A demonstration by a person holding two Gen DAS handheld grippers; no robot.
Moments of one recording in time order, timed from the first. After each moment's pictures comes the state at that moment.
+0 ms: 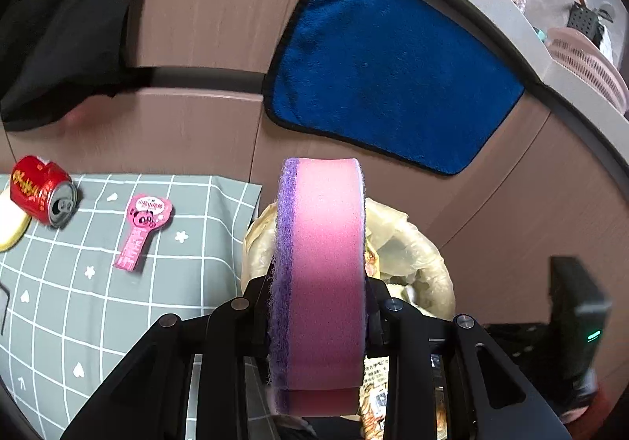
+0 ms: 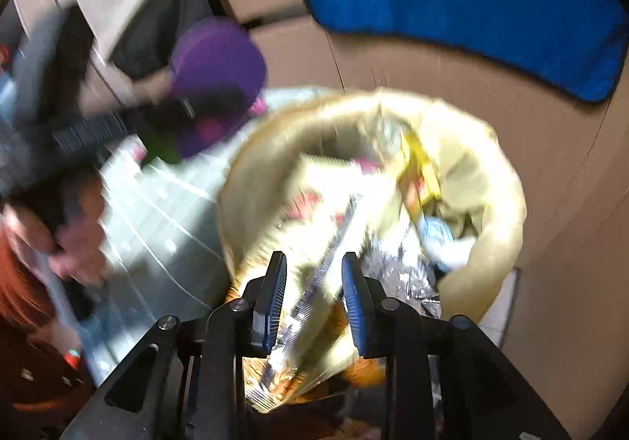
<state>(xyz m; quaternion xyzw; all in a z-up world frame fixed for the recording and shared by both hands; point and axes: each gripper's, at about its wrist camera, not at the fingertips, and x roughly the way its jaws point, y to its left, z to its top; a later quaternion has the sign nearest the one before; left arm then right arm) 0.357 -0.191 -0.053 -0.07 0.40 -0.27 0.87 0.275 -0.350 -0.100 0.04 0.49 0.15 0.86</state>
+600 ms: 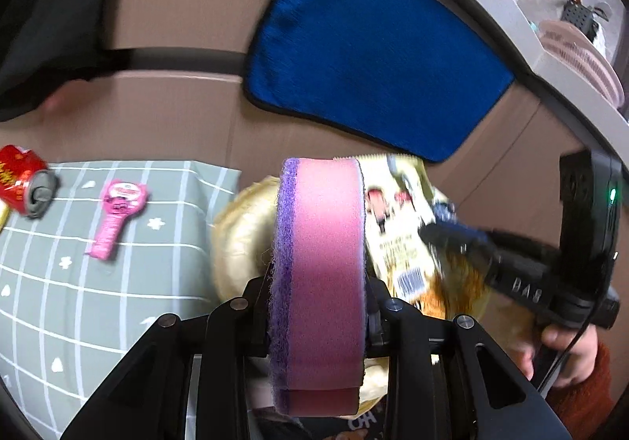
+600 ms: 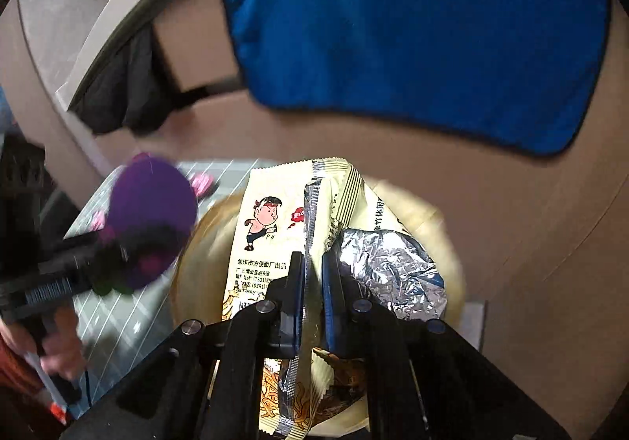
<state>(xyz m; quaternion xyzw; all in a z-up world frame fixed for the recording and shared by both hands) 0.361 -0.210 -0.064 -0.06 0.41 -0.31 0.85 0.318 -0.386 -0.049 0.07 0.40 0.07 0.91</state>
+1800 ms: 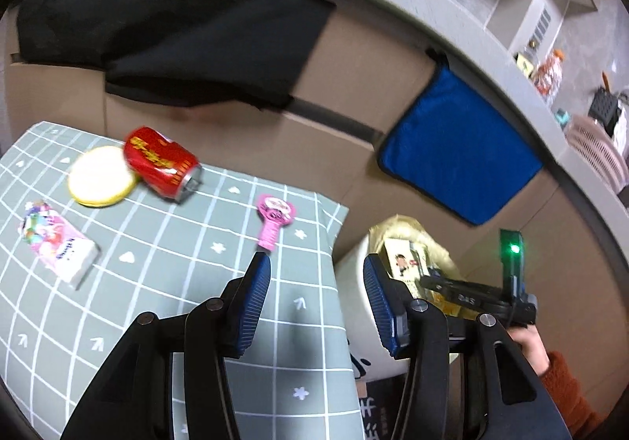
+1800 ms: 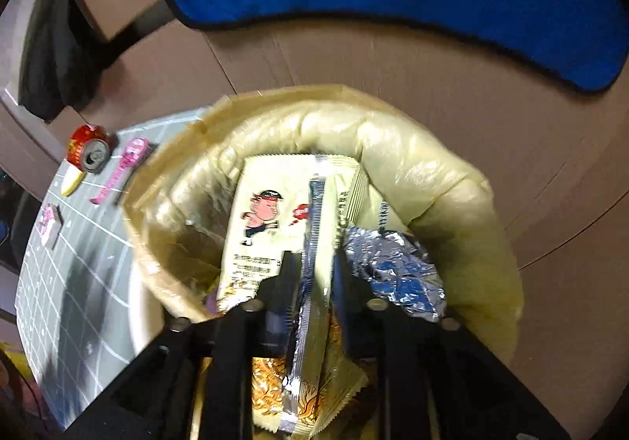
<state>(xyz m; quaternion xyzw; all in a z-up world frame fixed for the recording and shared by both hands) 0.332 -0.039 -0.025 -0.16 0.36 -0.20 0.90 0.358 -0.370 -0.115 0.08 0.49 0.04 0.86</state>
